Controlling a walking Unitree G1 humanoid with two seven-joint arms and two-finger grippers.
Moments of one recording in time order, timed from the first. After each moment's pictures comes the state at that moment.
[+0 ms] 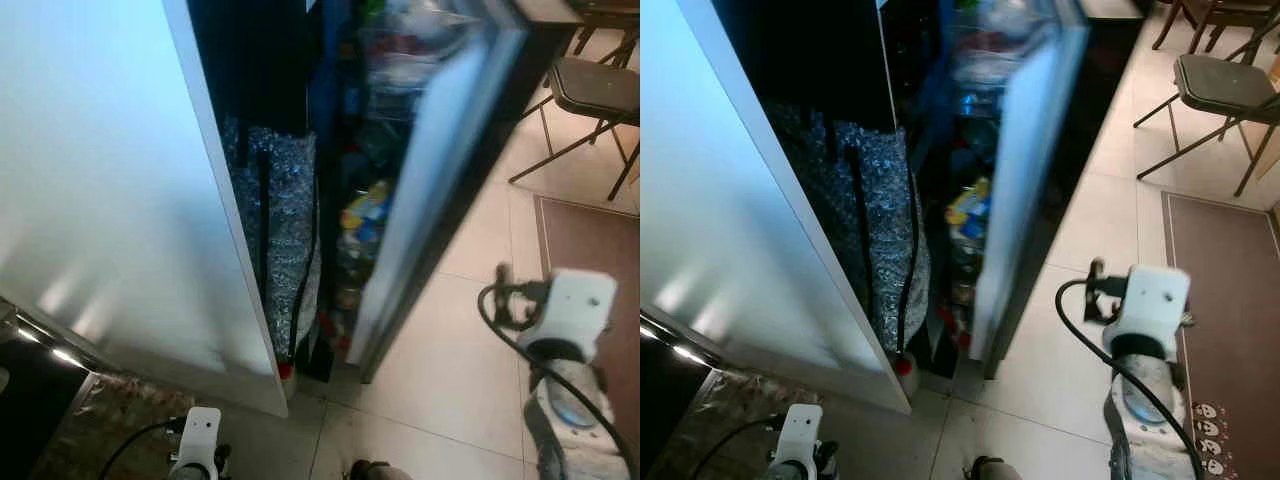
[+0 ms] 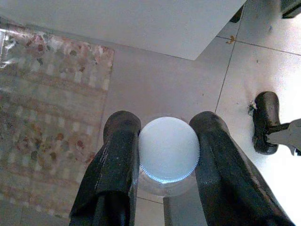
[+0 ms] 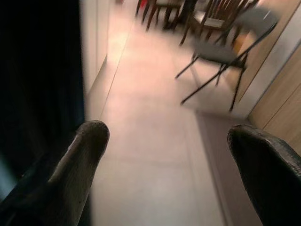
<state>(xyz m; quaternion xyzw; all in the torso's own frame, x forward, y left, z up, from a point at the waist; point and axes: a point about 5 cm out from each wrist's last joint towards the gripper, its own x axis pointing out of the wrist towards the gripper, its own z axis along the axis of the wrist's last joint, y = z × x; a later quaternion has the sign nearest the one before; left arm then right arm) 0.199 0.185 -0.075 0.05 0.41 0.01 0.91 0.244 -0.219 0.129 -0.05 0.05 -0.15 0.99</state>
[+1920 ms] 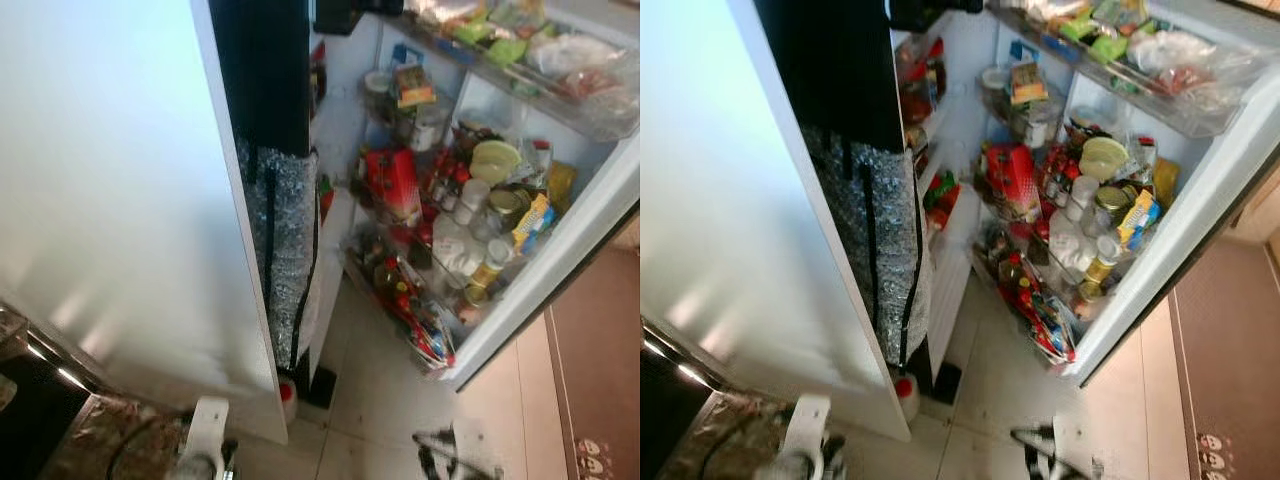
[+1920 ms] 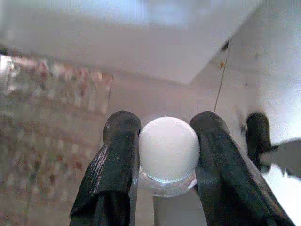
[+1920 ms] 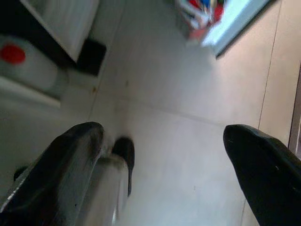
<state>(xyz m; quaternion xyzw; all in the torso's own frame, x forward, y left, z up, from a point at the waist) 0.218 0.176 -0.066 0.05 0.41 0.00 0.91 0.179 -0.201 -0.081 0.00 0.42 -0.04 0.91</state>
